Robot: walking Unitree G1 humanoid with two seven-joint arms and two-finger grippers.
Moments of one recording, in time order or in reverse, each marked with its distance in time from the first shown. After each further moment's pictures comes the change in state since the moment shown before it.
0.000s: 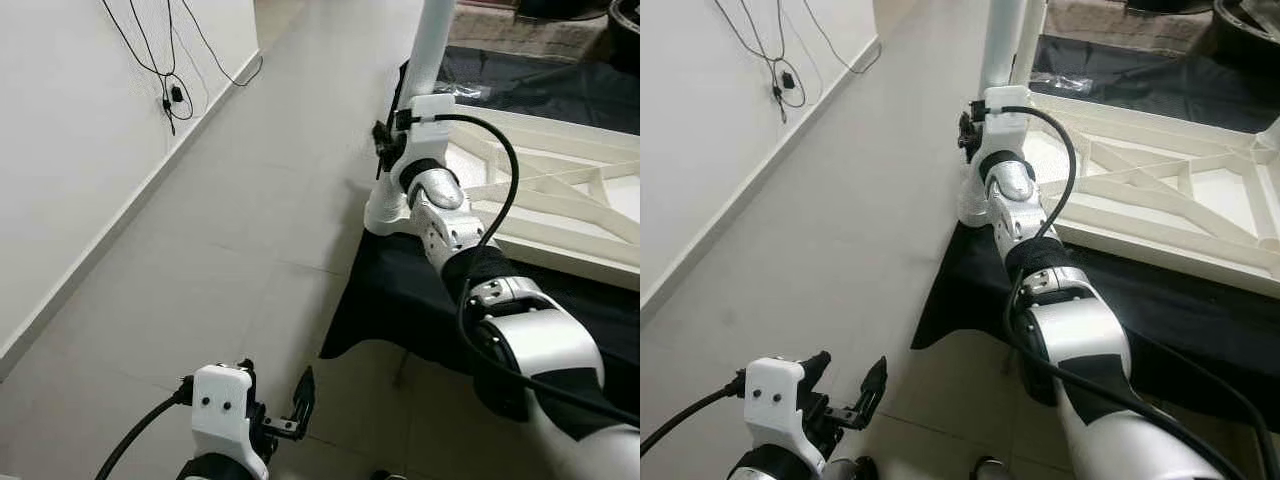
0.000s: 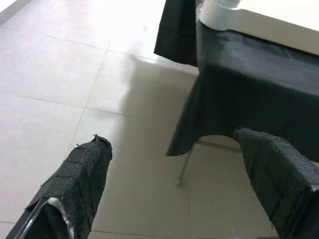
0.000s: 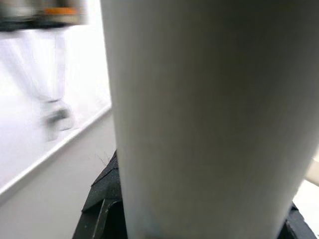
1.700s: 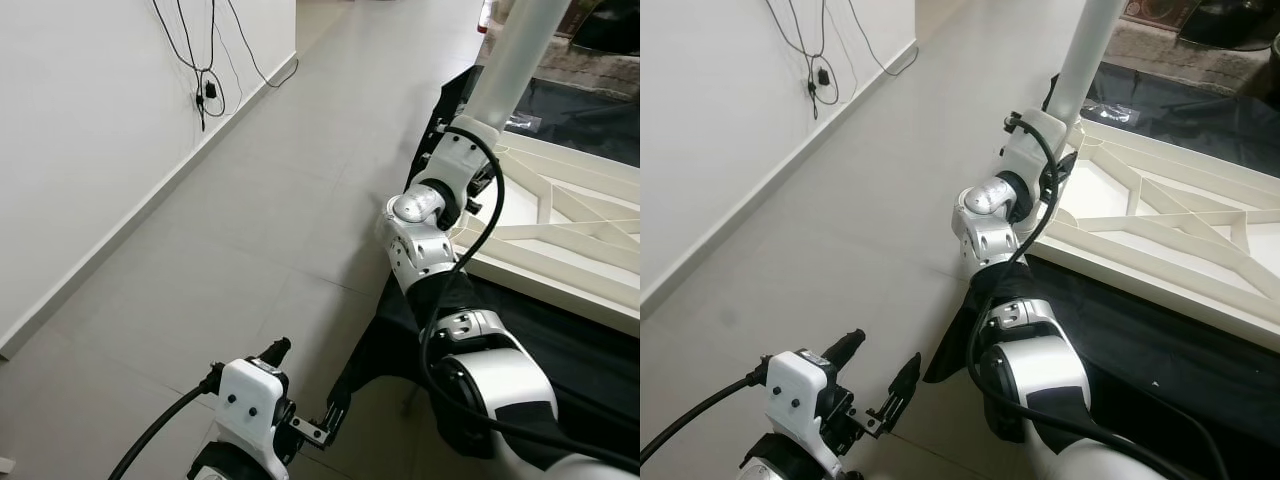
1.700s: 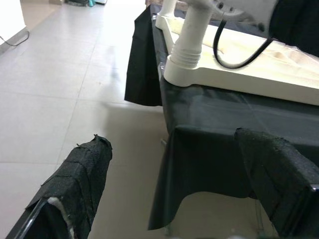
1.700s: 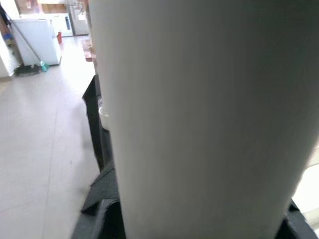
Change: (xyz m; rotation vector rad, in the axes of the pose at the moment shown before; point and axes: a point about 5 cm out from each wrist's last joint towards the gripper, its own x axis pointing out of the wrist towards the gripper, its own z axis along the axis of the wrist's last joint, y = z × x) left arm 0.001 -0.023 0.013 0.098 -0.130 -0.253; right arm -0.034 0.010 -0.016 0.075 0.123 -0.706
